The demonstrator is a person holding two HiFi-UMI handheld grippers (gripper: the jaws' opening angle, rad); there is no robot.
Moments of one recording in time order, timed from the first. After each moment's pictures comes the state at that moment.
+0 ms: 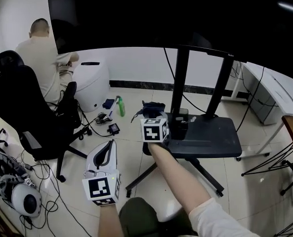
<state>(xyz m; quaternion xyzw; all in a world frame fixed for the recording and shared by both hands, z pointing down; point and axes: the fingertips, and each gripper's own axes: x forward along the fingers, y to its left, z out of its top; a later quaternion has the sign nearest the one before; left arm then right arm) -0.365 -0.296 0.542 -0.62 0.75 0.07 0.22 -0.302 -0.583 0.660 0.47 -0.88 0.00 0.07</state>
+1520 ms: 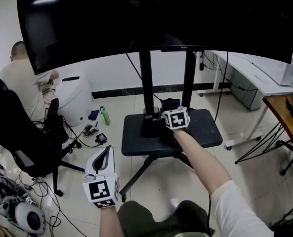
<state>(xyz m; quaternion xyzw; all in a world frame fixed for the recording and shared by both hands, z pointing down) -0.286 -0.312 0.548 -0.66 0.72 0.04 0.22 -0.108 -0.670 0.679 0.48 -0.87 0.01 0.11</state>
